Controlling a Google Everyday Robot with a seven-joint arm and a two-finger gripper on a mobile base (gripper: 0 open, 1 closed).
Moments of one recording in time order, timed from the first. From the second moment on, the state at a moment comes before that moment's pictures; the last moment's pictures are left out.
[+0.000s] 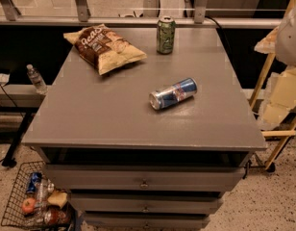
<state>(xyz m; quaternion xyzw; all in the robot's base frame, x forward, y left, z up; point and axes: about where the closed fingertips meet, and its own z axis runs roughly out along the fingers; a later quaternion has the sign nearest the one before) 0.438 -0.217 0.976 -0.60 0.78 -0.03 0.16</state>
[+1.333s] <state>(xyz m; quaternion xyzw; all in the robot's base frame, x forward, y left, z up) 0.534 -0.147 0.947 -0.71 0.70 -0.02 0.11</state>
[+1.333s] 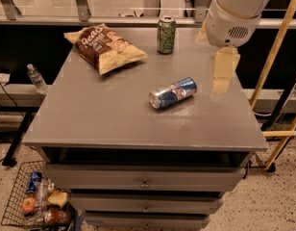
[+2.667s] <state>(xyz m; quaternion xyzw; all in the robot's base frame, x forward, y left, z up) 0.571 -0.100 0.853 -0.79 0.61 0.03 0.04</state>
